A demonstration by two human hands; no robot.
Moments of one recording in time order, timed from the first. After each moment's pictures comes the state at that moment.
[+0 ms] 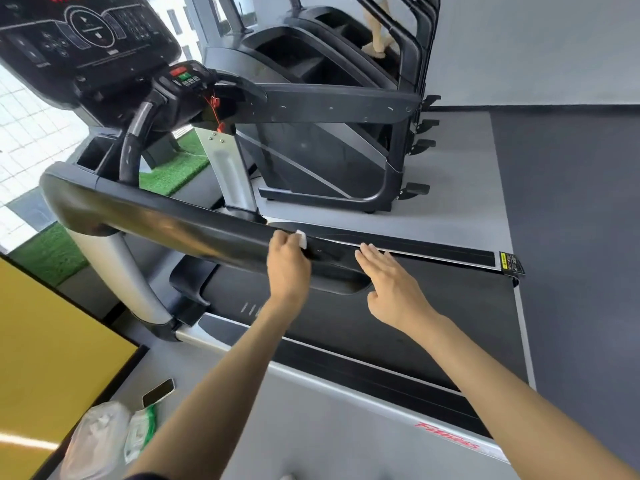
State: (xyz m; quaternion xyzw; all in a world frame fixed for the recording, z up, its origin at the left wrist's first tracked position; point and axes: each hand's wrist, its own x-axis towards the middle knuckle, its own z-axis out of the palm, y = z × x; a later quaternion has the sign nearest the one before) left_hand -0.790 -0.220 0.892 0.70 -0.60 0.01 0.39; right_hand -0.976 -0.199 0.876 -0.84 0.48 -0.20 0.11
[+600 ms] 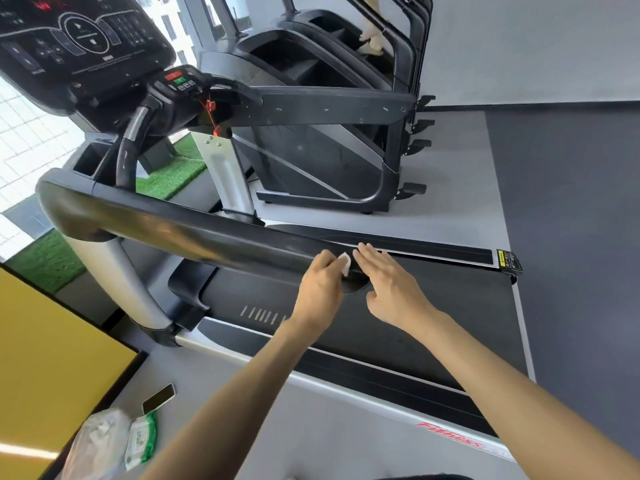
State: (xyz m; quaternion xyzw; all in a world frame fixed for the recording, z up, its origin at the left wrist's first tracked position) left_hand -0.821 -0.192 0.872 0.56 -0.76 0.01 0.34; right_hand -0.978 -0.200 0.875 -0.85 0.48 -0.19 0.12
